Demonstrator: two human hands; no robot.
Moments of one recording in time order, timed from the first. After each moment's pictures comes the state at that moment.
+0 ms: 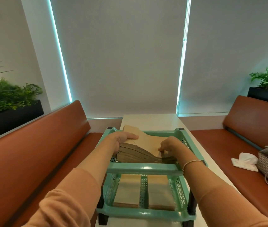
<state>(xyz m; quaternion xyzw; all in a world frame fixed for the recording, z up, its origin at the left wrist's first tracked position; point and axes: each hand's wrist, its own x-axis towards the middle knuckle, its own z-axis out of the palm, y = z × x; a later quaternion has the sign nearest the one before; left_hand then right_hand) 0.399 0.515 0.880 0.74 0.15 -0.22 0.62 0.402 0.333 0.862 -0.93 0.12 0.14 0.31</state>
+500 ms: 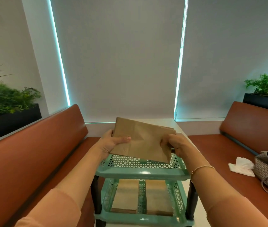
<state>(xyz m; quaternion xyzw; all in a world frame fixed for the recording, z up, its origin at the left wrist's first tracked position) 0.396 0.550 0.865 0.69 -0.02 -0.05 0.72 0.395 0.312 0.872 -0.73 0.11 0.02 0.67</state>
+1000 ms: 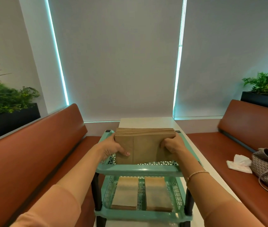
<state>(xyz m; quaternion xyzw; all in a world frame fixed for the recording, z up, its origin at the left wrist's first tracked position) 0.389 0.547 0.860 0.79 -0.05 -0.12 0.60 0.393 0.318 0.849 -0.78 0.09 -0.07 0.62</state>
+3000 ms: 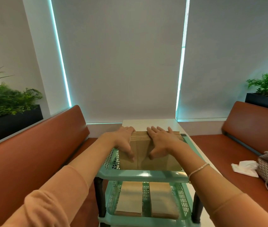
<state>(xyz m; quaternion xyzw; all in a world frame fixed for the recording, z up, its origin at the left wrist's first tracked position) 0.420 0.536 0.899 0.98 -0.19 -0.04 0.07 0.380 0.358 0.896 -0.98 -0.18 -0.03 0.00</state>
